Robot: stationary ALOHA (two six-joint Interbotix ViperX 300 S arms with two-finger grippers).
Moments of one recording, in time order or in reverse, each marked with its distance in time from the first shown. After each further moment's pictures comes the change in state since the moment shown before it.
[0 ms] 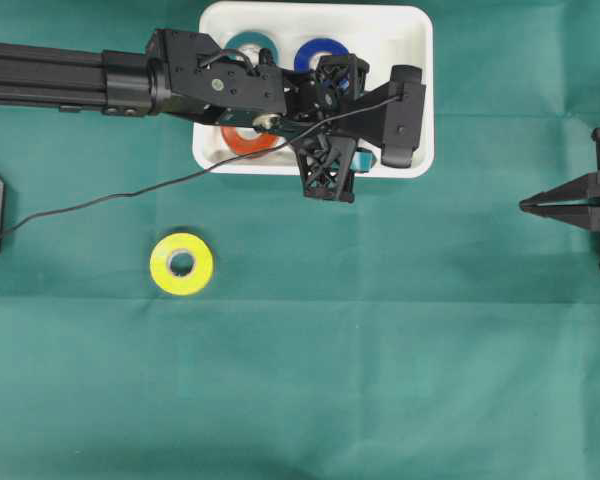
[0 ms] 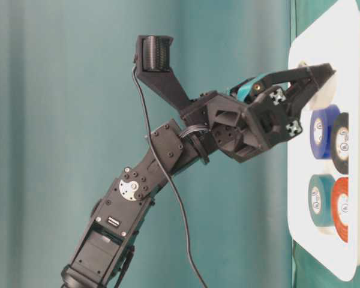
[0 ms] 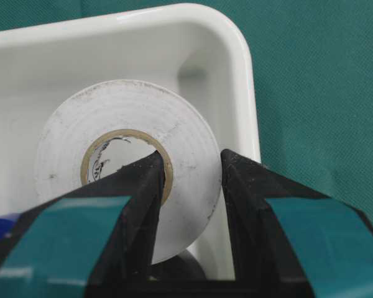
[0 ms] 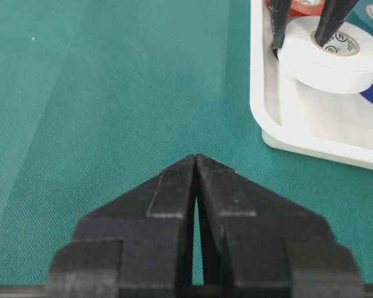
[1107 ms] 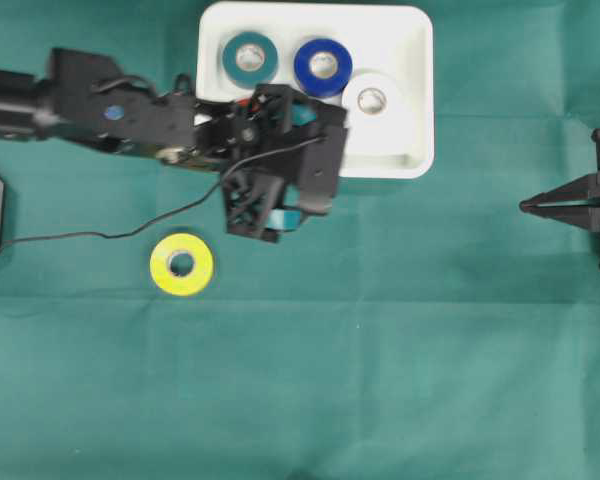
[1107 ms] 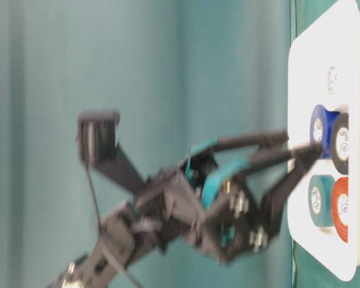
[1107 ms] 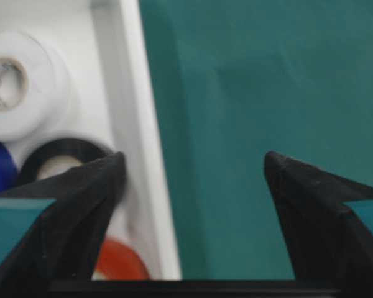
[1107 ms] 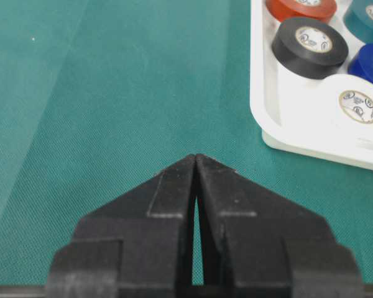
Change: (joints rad) left arm -0.094 -0.310 0.316 0.002 0.003 -0.008; right arm 0.000 0.000 0.002 0.000 -0.005 0.000
